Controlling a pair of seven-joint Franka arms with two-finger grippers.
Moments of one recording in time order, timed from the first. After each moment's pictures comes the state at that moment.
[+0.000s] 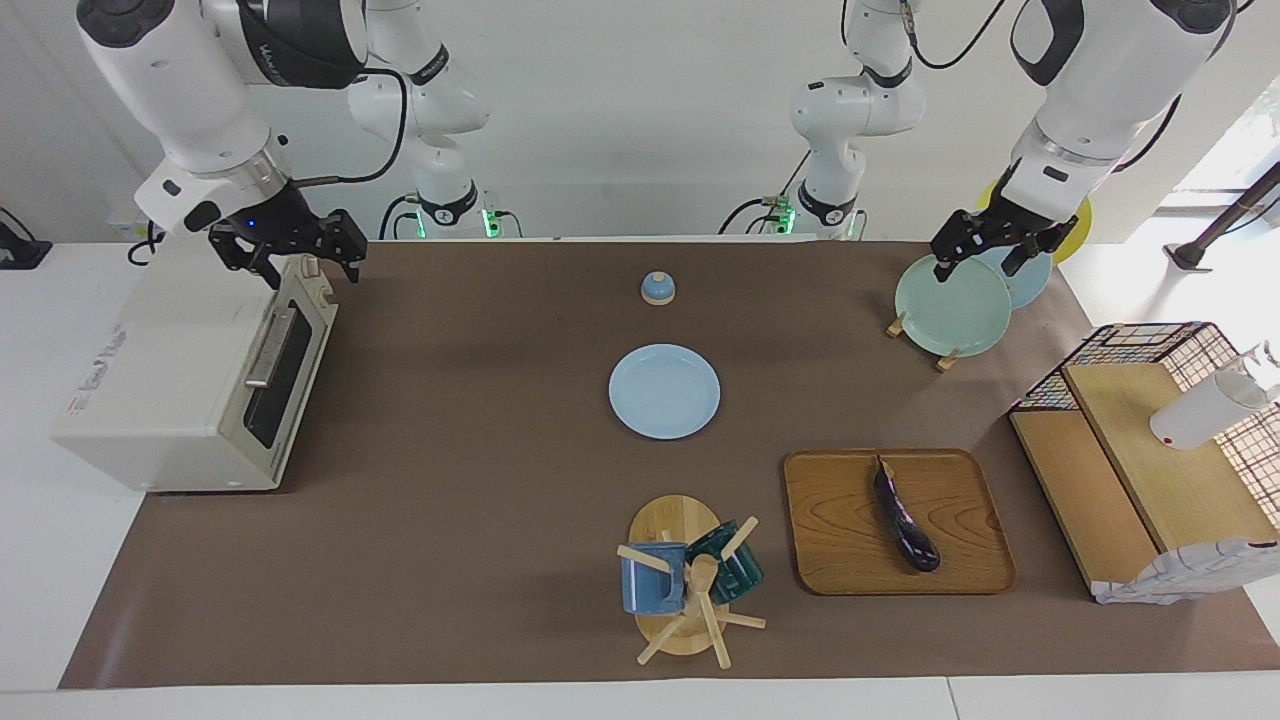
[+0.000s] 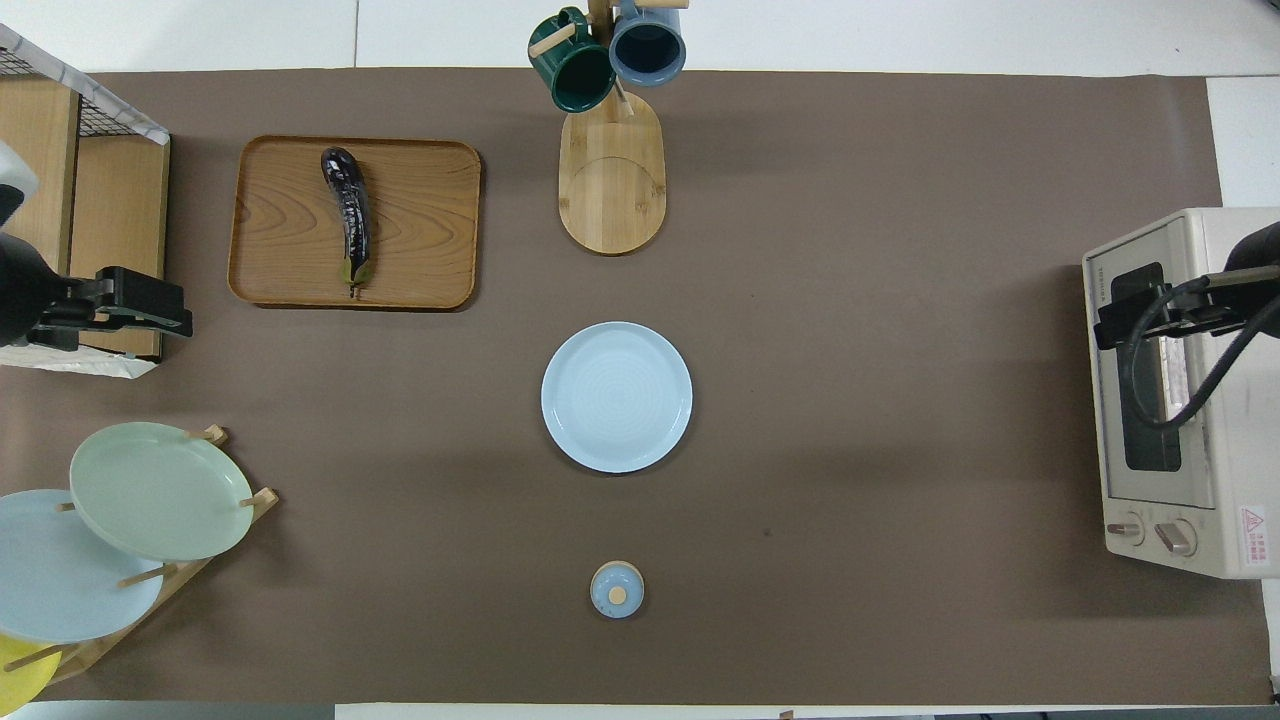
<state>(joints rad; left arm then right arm) 0.01 -0.05 -0.11 -1.66 -0.03 1.57 -0.12 0.02 -0.01 -0.04 -1.64 -0.02 1.53 -0.11</state>
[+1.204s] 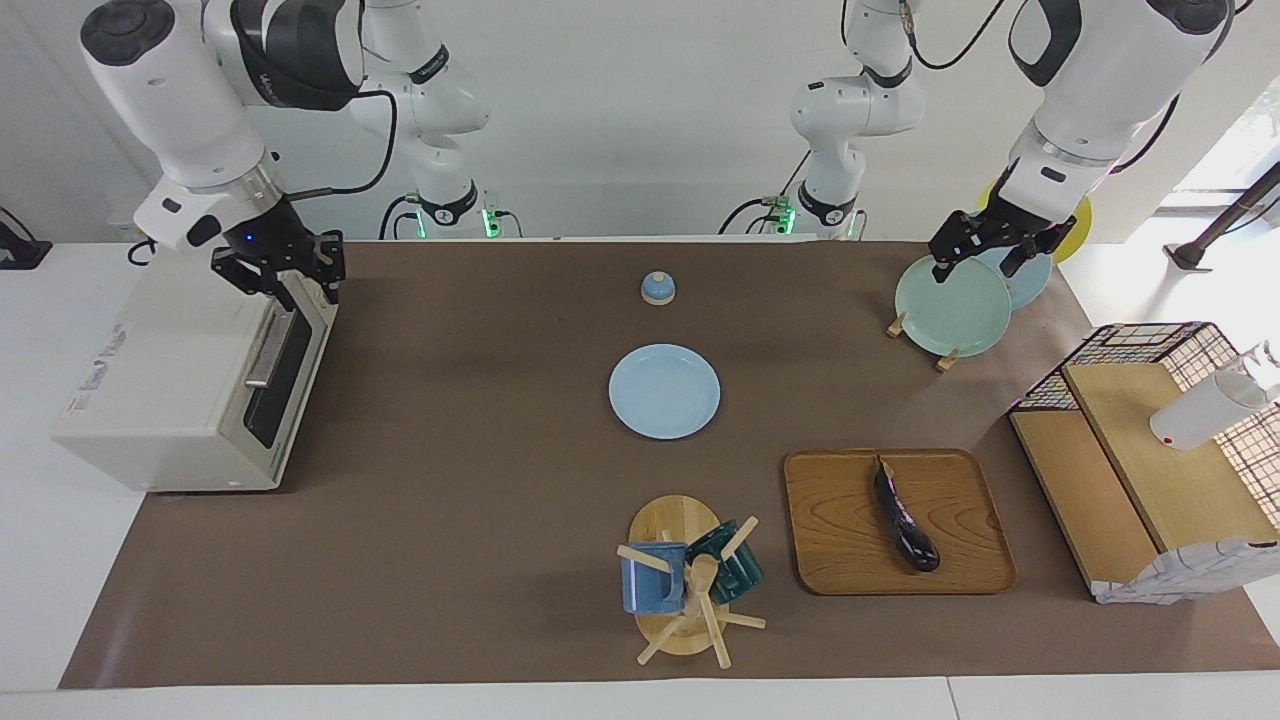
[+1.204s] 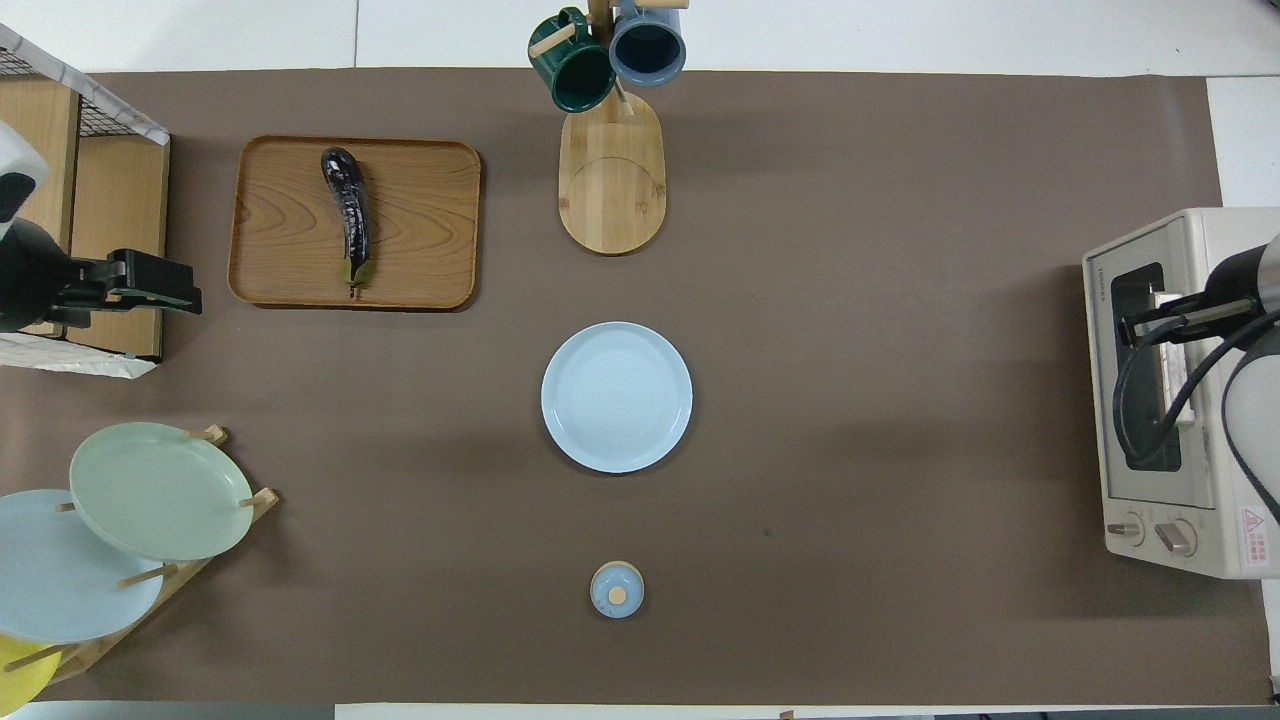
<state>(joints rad) 0.01 -0.03 -0.11 -1.69 -0.03 1.68 -0.12 -0.02 -0.07 -0.05 -1.88 -0.06 1.81 -0.23</state>
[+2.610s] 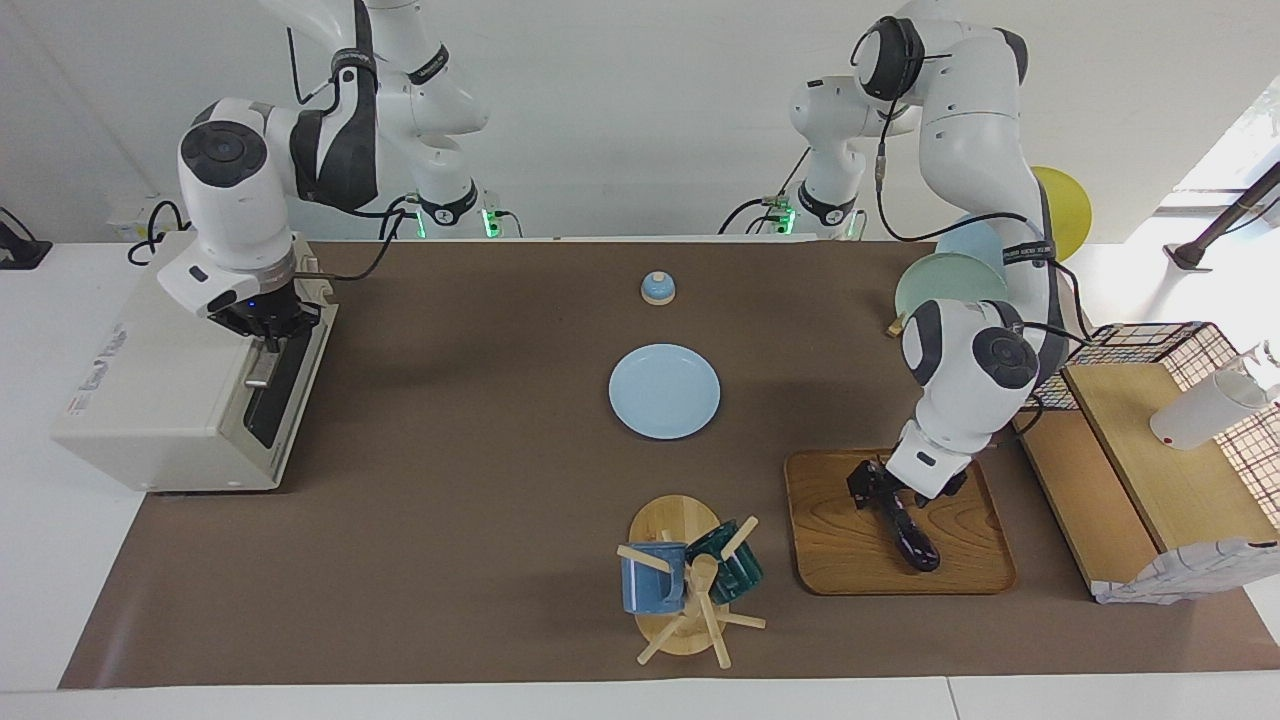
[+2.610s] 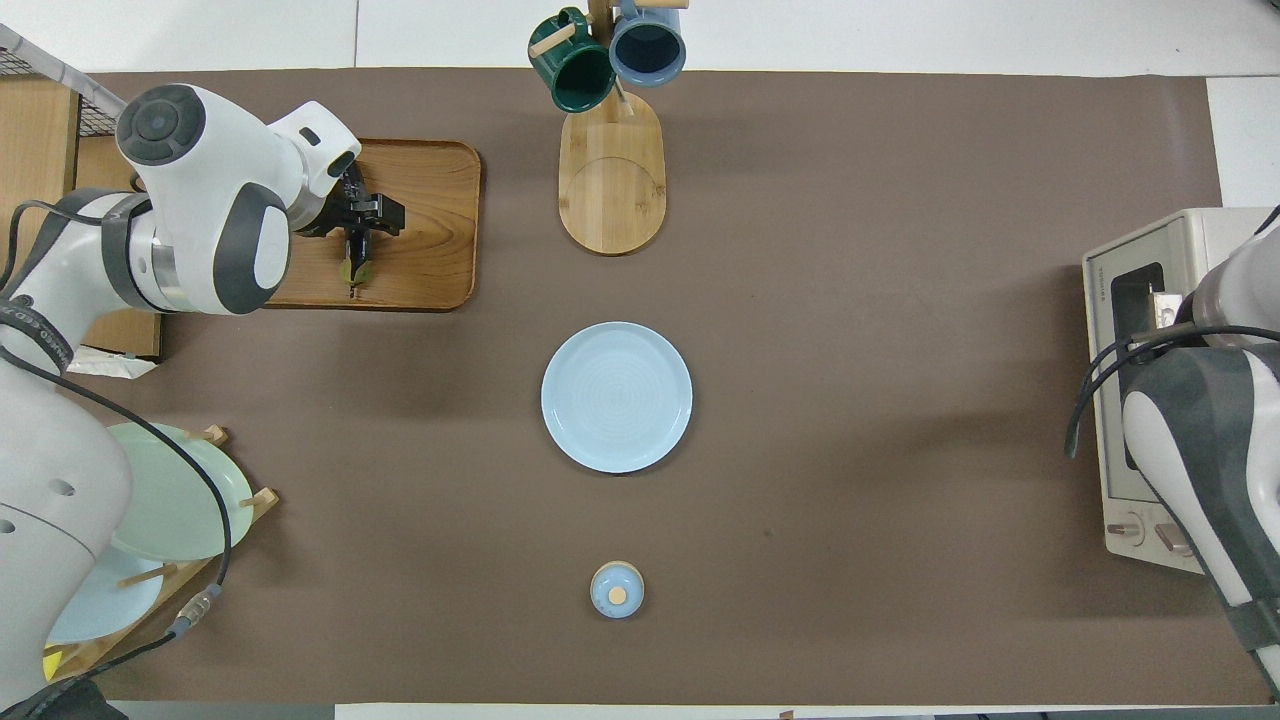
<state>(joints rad) -0.07 0.57 -0.12 -1.60 0.04 2.26 -0.11 -0.03 -0.03 -0.05 -2.01 -0.35 1.93 -0.10</state>
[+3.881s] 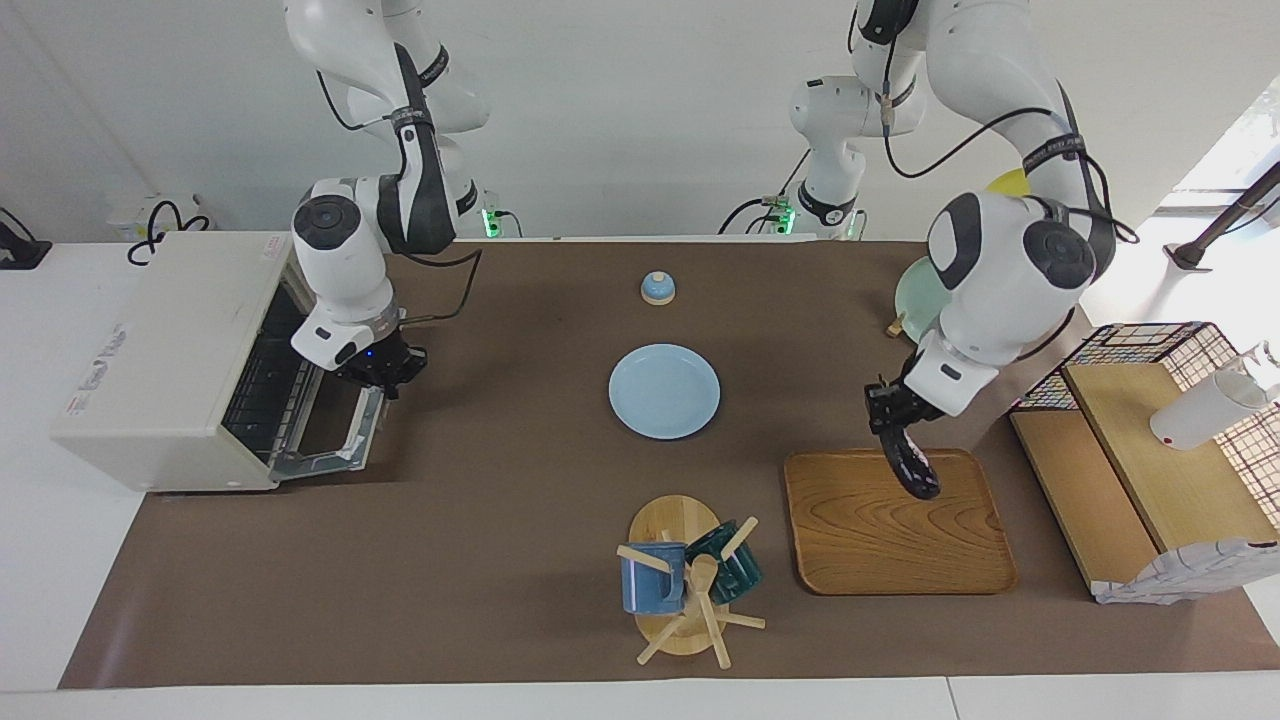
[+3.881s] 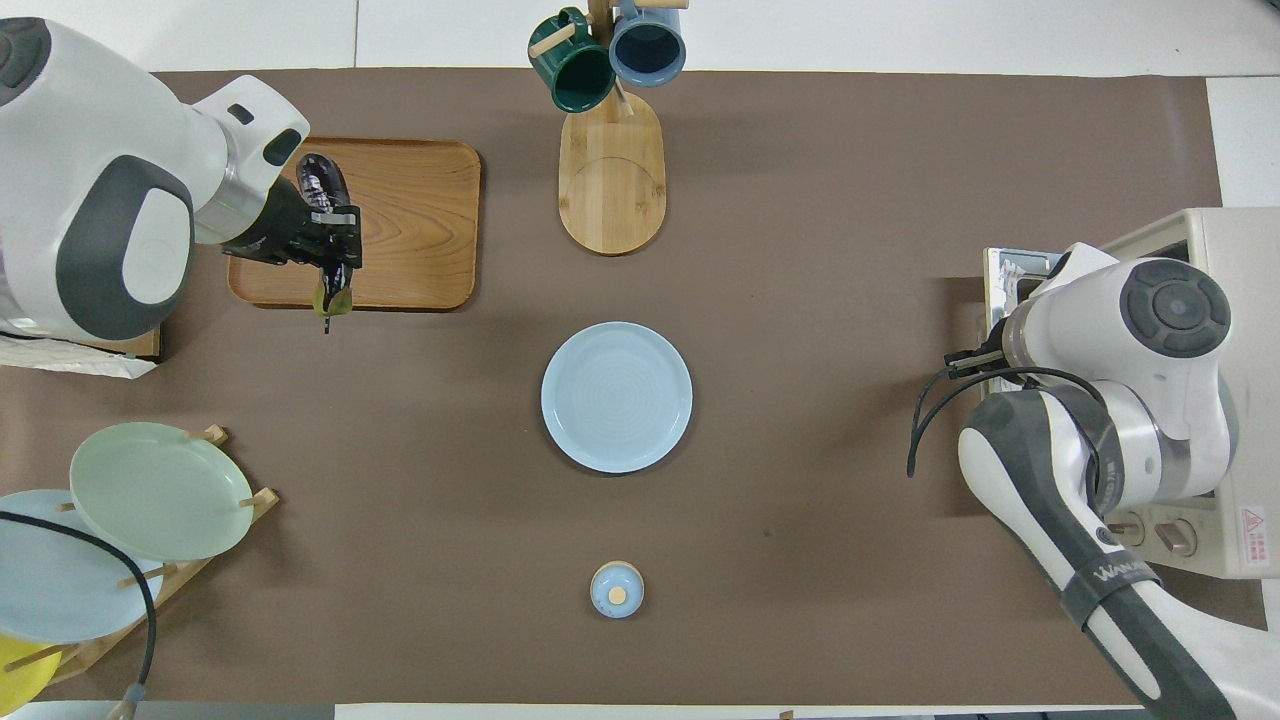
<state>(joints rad) -0.11 0.25 -0.14 -1.62 -0.11 1.86 -0.23 0.08 0.07 -0.02 -2.22 -0.13 2.30 -0.06</state>
